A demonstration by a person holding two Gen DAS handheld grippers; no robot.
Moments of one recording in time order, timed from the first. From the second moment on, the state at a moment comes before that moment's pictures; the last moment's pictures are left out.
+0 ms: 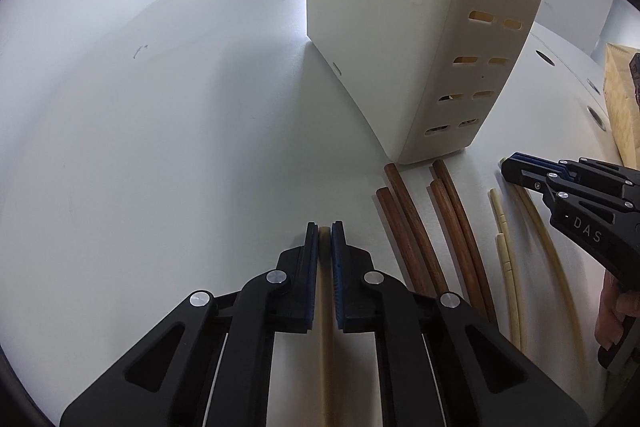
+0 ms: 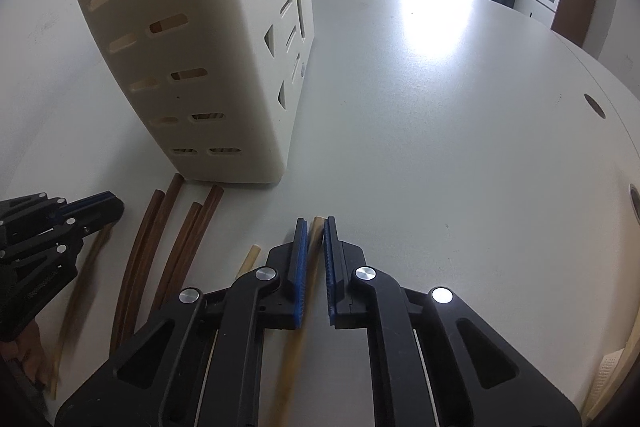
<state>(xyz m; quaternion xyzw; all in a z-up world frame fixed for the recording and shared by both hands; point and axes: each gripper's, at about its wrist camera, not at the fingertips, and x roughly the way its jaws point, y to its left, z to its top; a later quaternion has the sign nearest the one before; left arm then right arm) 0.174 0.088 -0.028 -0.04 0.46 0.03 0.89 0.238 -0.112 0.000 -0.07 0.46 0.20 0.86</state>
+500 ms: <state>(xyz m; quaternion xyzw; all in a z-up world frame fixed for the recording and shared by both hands) 0.126 0.087 0.042 -0.06 0.35 0.03 0.93 0.225 -0.130 0.064 -0.02 0.40 0.22 0.89</state>
